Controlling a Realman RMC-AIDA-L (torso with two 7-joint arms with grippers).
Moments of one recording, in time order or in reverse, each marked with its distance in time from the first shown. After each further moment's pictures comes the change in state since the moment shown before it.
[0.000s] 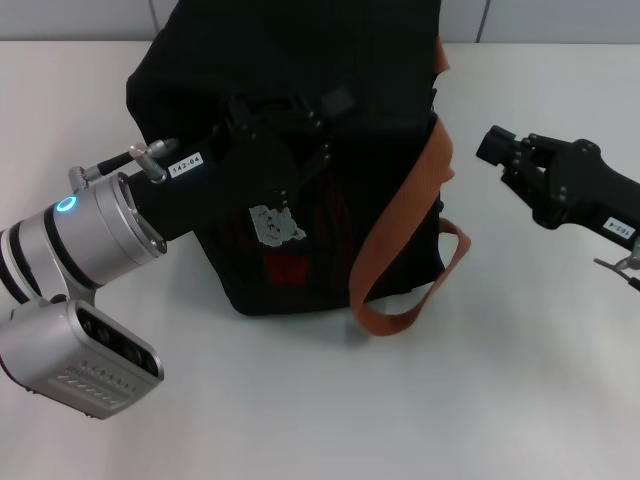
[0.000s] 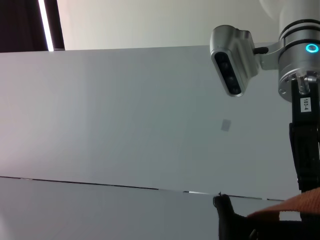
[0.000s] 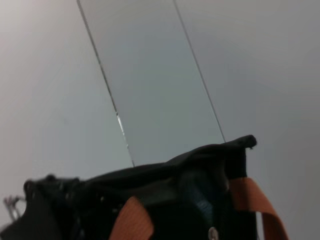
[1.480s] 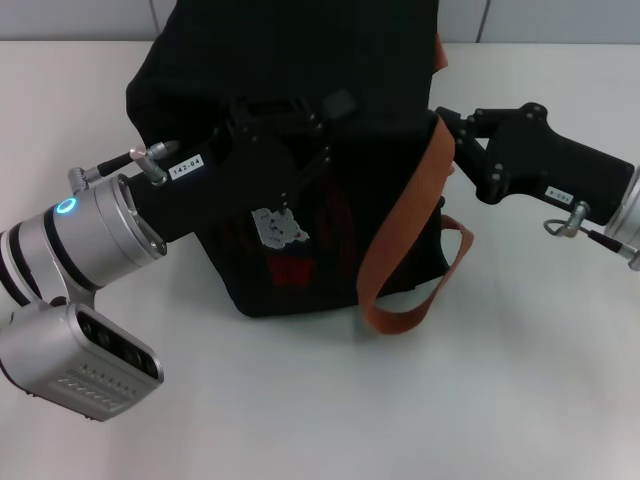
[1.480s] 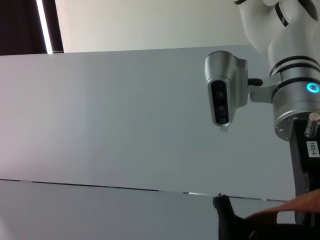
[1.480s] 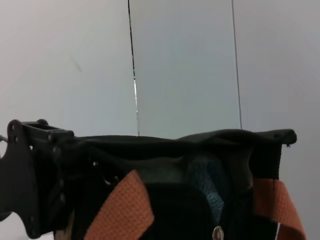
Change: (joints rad) left arm 0.004 0.000 0.003 0.006 0.004 0.000 0.006; right arm 0.107 0.007 -0.079 0.001 0.013 0.139 -0.184
